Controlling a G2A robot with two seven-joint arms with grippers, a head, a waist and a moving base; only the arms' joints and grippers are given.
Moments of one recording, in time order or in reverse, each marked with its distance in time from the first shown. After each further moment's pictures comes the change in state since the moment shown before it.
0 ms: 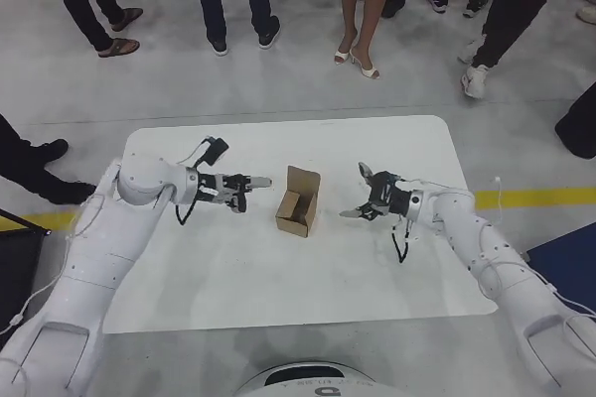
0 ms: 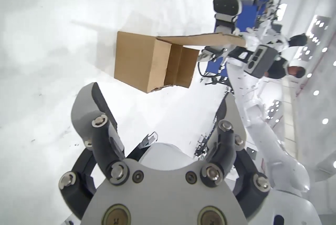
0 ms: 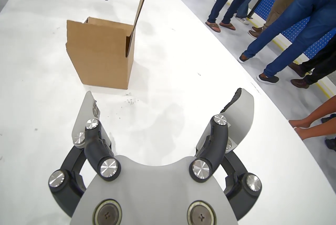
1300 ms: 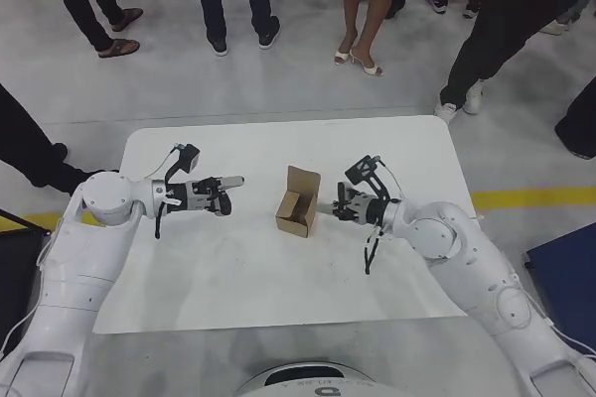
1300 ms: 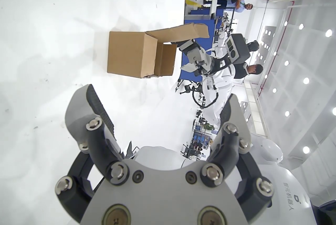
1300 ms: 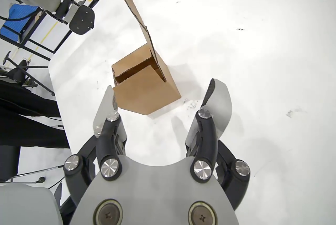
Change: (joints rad) left arm 0.121 0.030 -0.139 -0.034 -0.107 -0.079 -0.014; right arm -0.228 -0.002 0.145 -0.527 0.898 0.436 1.088
